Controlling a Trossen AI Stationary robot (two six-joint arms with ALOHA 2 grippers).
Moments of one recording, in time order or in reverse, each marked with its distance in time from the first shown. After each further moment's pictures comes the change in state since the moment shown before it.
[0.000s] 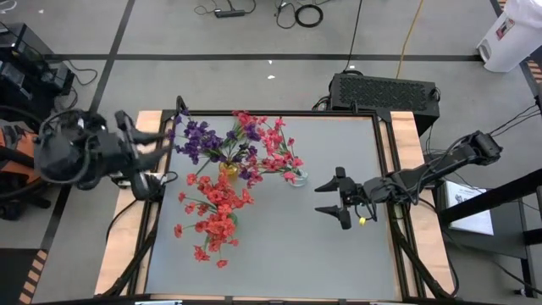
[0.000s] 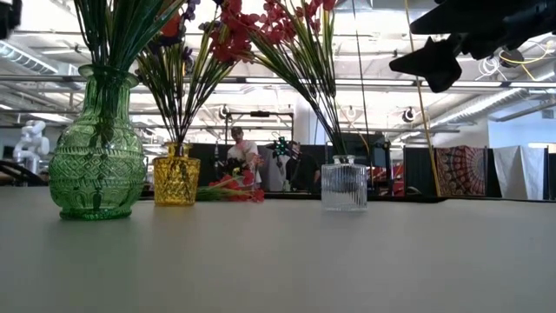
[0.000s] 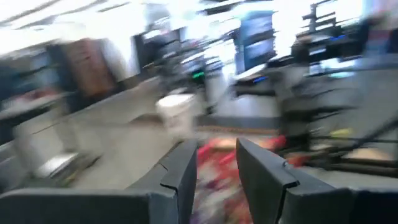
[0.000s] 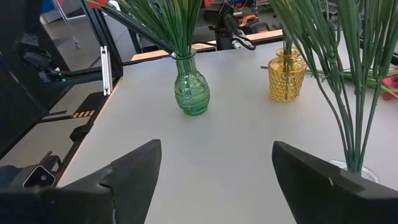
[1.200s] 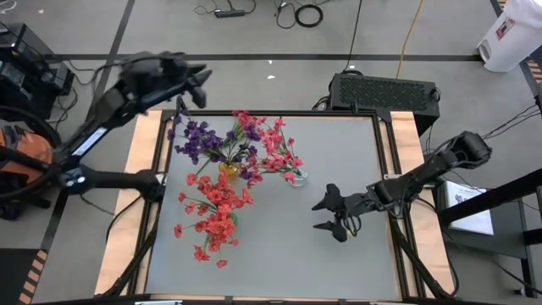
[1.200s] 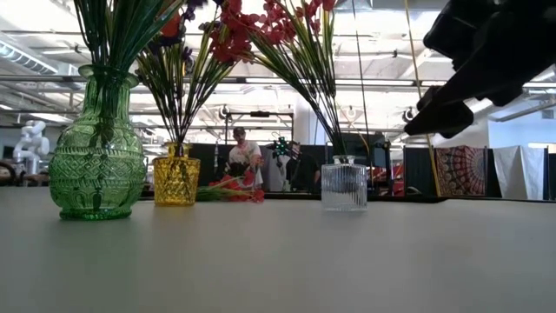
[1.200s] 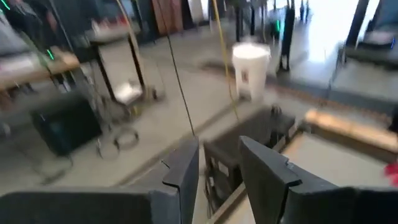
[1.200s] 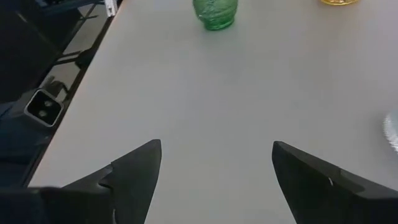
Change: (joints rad) left arm 1.570 0.167 0.001 0.069 1.239 -0.004; right arm 0.035 0.258 0.000 0.001 -0.128 0.125
